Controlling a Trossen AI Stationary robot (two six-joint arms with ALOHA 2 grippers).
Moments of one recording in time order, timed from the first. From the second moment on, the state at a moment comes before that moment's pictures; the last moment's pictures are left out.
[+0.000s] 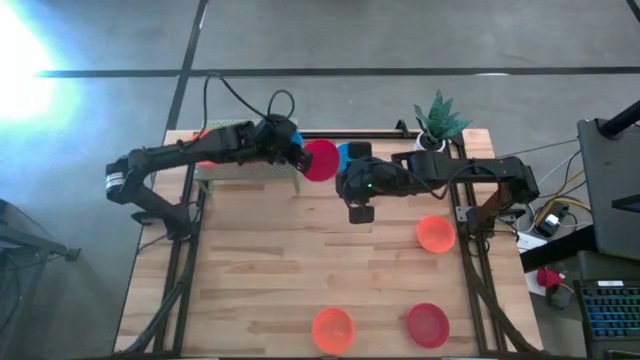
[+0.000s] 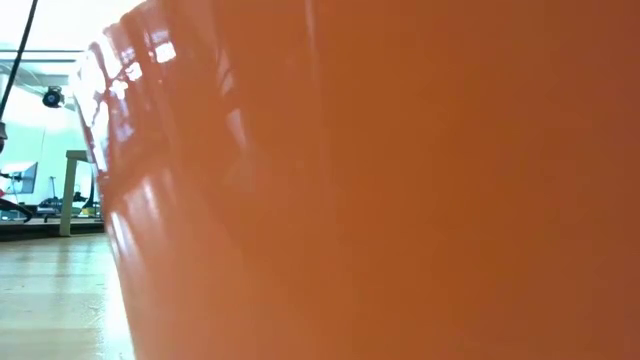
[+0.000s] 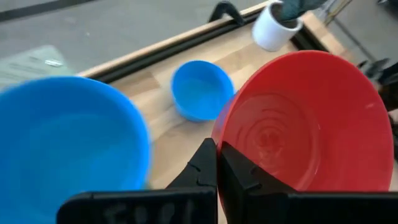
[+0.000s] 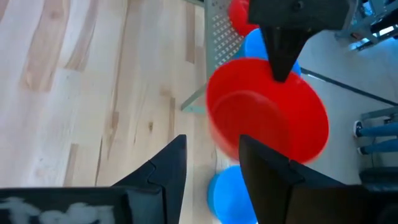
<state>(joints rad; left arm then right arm) 0.33 1.43 1.40 -0.67 -0.20 -0.61 0.05 1.64 1.75 -0.94 0.37 -0.24</state>
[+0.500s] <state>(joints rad) 0.55 1.43 1.74 -1.21 -0.20 -0.33 0.05 1.52 1.75 -0.94 0.37 -0.16</state>
